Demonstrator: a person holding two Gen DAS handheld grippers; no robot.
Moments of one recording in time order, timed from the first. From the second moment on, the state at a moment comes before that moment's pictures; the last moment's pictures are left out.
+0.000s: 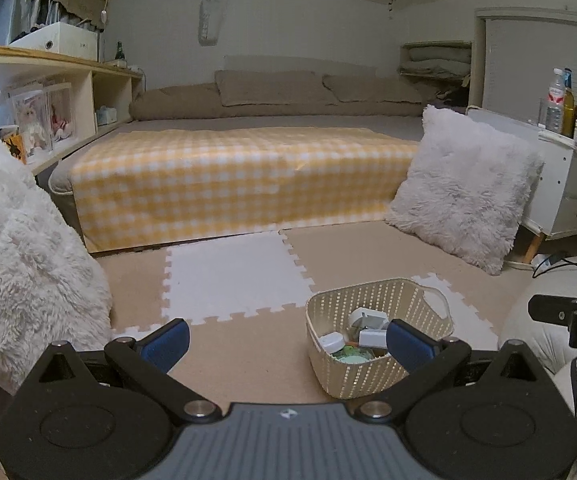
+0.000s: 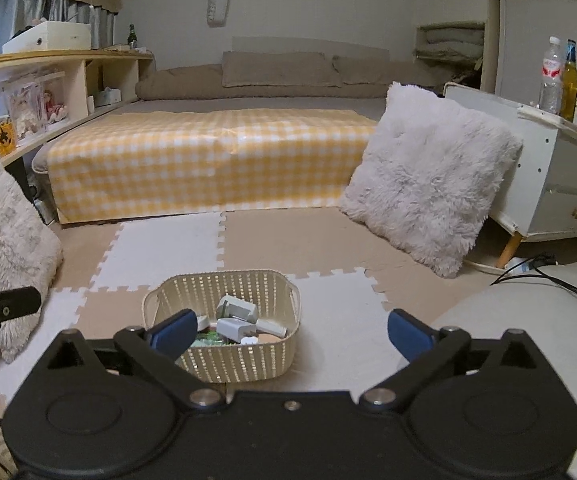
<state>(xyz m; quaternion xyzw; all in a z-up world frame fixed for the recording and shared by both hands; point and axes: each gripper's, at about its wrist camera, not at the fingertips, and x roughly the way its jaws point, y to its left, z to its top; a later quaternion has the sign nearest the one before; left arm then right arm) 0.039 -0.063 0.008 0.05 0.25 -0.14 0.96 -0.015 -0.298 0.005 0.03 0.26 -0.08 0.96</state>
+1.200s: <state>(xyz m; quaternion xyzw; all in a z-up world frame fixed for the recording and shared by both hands) 0.022 -0.056 -0.009 0.06 0.24 -0.12 0.96 -0.039 -0.281 -0.015 0.01 0.23 -0.10 0.97</state>
